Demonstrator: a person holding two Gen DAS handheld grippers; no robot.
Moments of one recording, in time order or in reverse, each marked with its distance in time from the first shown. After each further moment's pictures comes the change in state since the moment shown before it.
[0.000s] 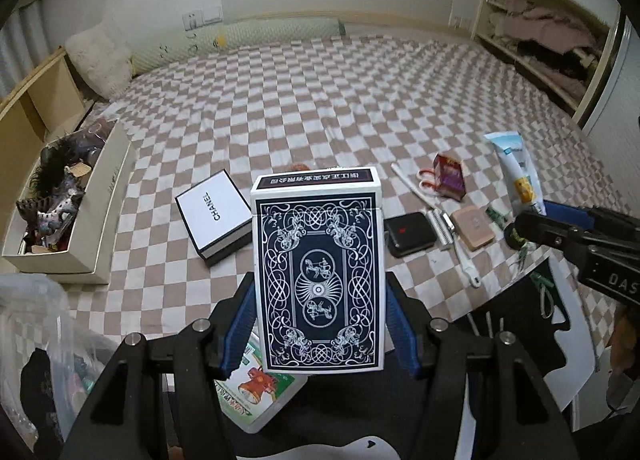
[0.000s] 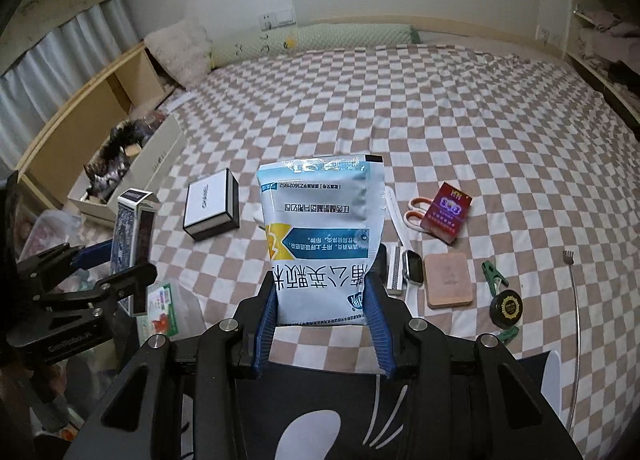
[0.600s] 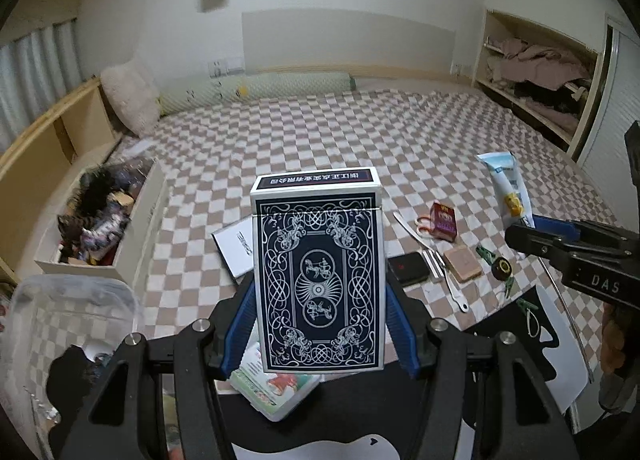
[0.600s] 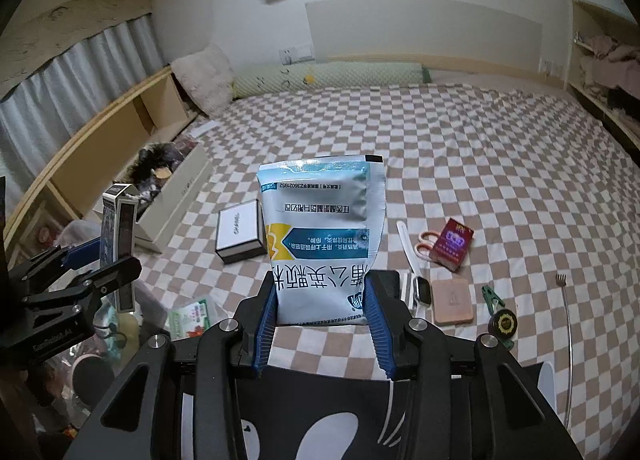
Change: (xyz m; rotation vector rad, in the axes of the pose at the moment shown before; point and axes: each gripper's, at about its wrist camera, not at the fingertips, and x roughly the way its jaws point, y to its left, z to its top) left arm -0.087 0.023 -0.009 -0.005 -0.191 0.049; right arm -0.051 0.026 0.002 -0.036 -0.129 0.042
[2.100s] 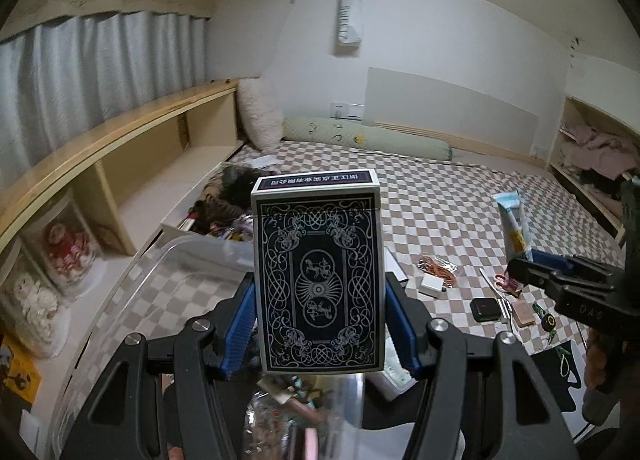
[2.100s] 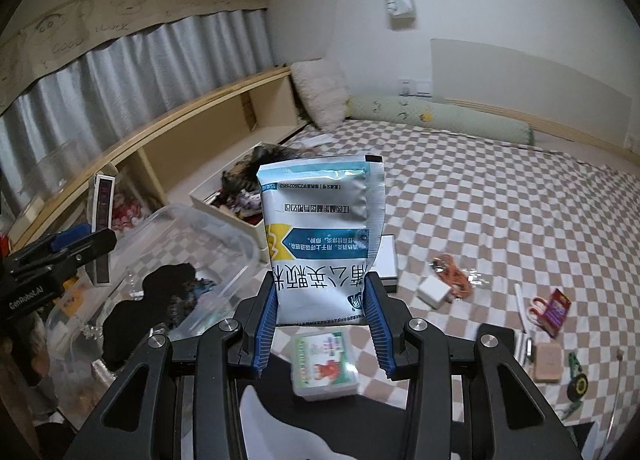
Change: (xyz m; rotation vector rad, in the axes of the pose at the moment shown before) left arm -0.130 0.158 -0.067 -0.263 -0.165 0.227; right arm -0.002 0.154 0.002 -0.231 -0.079 0.237
